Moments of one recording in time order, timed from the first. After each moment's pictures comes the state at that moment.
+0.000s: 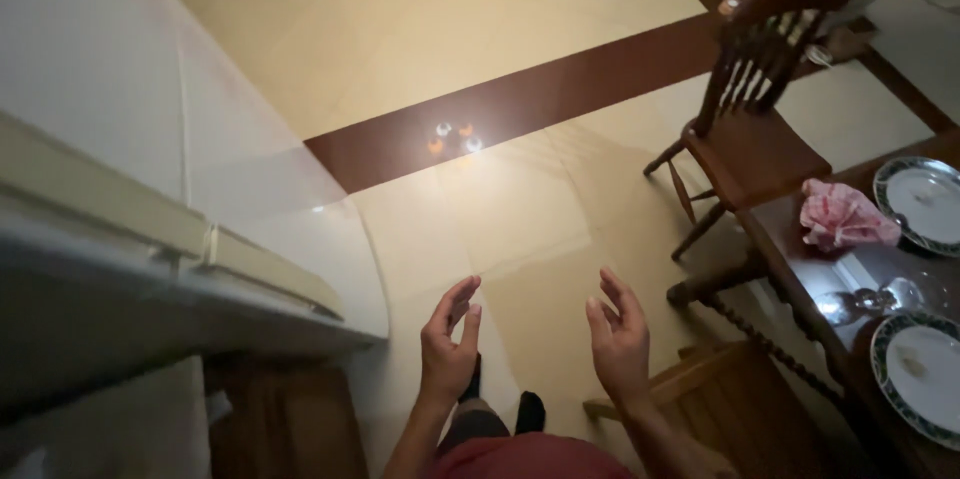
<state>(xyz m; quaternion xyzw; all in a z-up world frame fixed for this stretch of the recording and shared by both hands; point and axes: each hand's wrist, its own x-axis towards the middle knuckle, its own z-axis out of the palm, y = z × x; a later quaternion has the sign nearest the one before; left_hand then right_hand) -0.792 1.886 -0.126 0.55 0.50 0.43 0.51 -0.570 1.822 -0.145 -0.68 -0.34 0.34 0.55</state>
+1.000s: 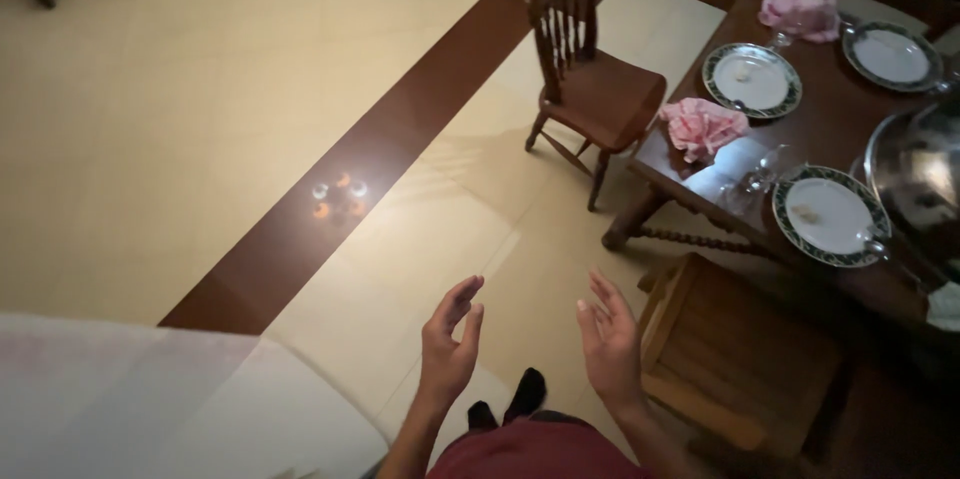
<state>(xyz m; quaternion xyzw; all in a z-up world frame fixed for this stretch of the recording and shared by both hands) -0.710 2.044 -0.141 0.66 0.30 0.26 0.64 -0.567 1.875 -0.140 -0.77 -0.15 0.19 0.59</state>
